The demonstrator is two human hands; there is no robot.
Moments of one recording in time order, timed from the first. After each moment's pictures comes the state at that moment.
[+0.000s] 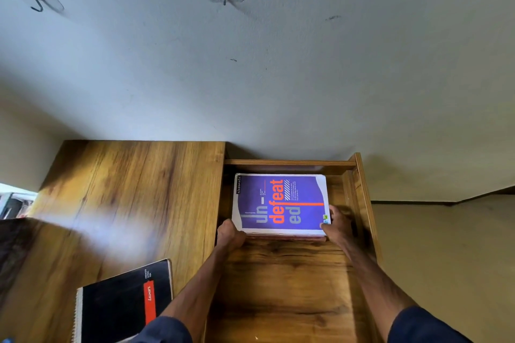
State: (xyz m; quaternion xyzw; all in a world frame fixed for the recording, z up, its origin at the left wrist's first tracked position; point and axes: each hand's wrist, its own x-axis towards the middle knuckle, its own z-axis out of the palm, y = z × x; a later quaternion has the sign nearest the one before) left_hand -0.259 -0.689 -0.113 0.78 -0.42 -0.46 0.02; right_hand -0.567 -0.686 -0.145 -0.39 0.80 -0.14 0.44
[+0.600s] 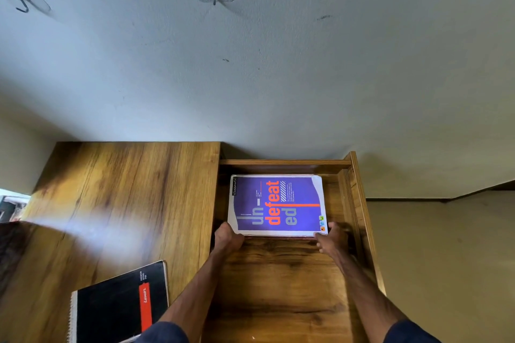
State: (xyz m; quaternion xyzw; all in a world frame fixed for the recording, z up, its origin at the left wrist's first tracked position) left_hand -0.265 -0.685 -0.111 0.79 -0.40 -0.47 0.02; right_hand -0.551 -0.658 -0.152 -0.26 0.84 -0.15 0.44
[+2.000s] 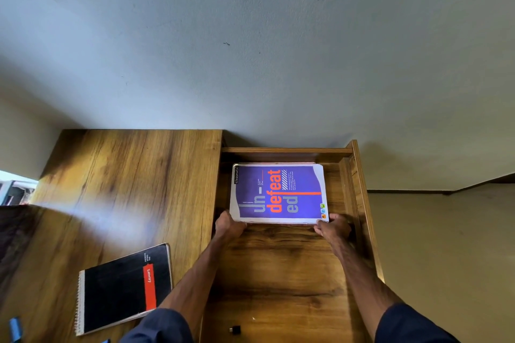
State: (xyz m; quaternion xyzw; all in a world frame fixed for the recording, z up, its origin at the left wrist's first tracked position) left_hand -0.267 -0.672 -0.096 0.77 -0.43 -0.47 0.05; right_hand -0.547 -0.651 -0.151 -0.12 0.83 -0.27 0.48
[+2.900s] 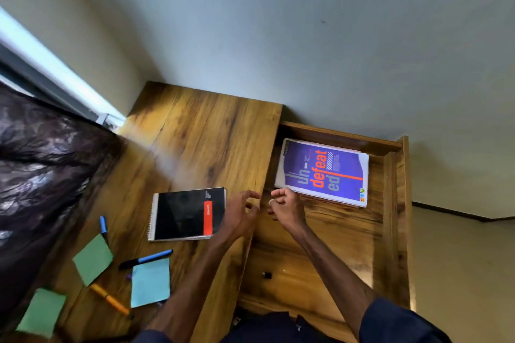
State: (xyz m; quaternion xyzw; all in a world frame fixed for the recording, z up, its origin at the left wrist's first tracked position) left_hand -0.166 -0.546 -0.030 0.70 -0.55 -0.40 0.22; right_hand -0.322 -0.583 -0.051 -0.47 0.67 -0.22 0.53
